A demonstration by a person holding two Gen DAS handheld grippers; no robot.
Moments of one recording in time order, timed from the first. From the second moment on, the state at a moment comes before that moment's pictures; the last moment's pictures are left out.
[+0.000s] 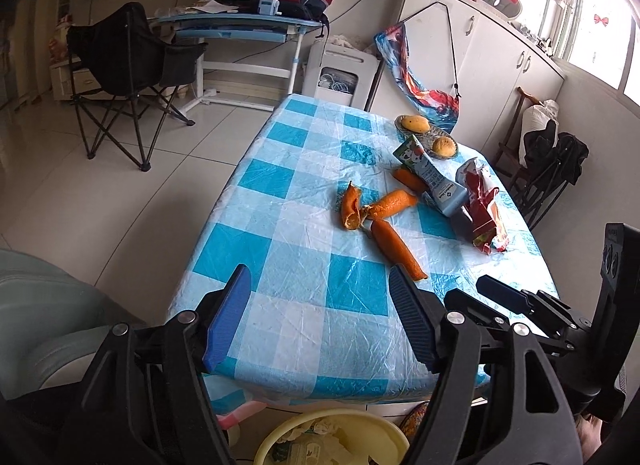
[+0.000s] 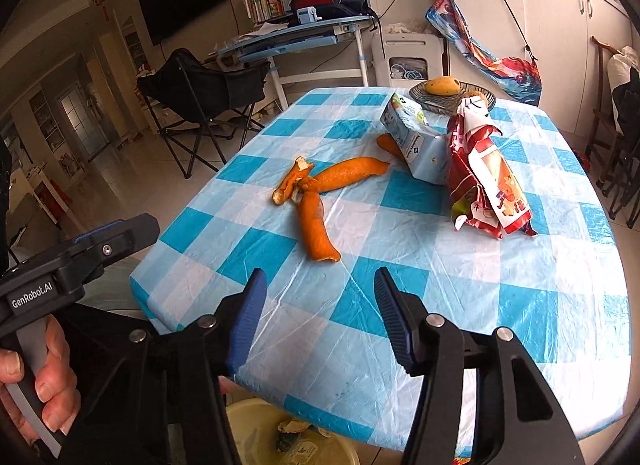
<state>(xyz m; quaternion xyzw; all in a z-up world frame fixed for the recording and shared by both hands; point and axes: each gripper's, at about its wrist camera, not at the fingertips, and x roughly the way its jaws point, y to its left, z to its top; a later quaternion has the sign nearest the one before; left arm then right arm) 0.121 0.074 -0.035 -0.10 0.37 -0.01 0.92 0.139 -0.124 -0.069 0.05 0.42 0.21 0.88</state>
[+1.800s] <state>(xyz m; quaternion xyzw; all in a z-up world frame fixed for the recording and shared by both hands) 0.237 0.044 -0.087 -0.06 0.44 -0.06 0.89 0.168 -0.156 -0.098 0.07 0.48 0.21 0.85</state>
